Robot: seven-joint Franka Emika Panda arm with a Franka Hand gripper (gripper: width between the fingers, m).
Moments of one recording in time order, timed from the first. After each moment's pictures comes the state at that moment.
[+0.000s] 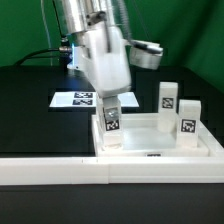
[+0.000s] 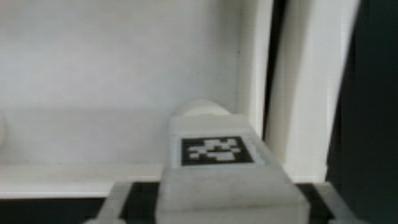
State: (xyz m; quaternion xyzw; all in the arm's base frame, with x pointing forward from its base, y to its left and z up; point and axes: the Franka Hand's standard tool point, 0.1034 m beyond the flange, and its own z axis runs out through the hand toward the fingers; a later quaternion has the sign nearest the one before) arm 0.654 -0.019 0.075 -0.69 0.71 0.01 0.11
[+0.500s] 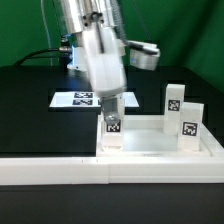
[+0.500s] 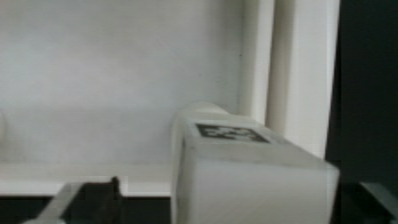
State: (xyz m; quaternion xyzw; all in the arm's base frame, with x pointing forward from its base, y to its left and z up) arm 0.660 -0.019 0.075 -0.80 0.59 -0.03 0.10
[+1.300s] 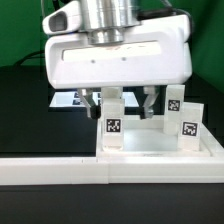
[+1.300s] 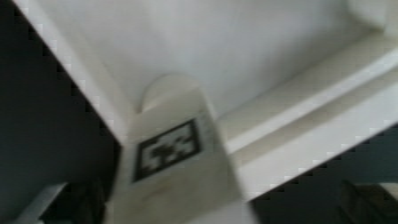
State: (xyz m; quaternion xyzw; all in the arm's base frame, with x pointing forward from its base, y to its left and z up) arm 0.663 -0.002 0.075 -0.97 0.22 -0.06 0.06
